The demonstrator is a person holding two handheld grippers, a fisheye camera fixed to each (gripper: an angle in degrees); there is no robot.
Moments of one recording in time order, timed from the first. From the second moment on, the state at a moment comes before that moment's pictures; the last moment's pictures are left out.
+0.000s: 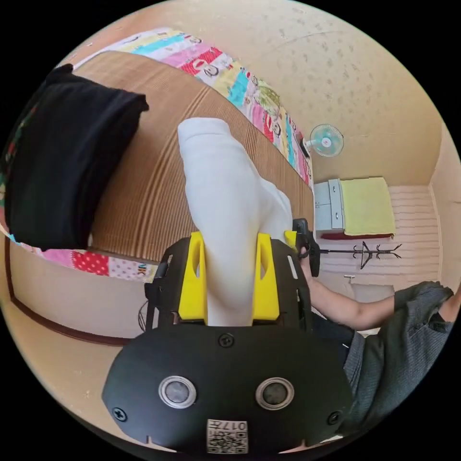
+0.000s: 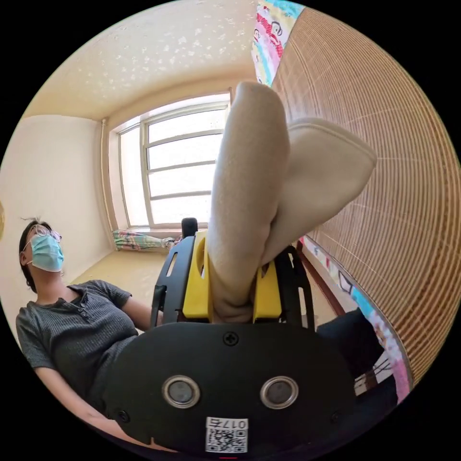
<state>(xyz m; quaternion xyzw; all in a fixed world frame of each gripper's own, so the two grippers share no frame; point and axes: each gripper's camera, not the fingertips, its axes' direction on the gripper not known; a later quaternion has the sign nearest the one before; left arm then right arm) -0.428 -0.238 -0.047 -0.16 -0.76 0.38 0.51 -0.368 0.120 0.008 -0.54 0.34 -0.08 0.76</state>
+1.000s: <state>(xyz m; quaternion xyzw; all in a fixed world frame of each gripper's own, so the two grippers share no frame) -0.580 -0.203 0.143 -0.32 -0.71 0.52 0.34 -0.757 0.251 -0.296 0.16 0.60 -0.33 0.71</state>
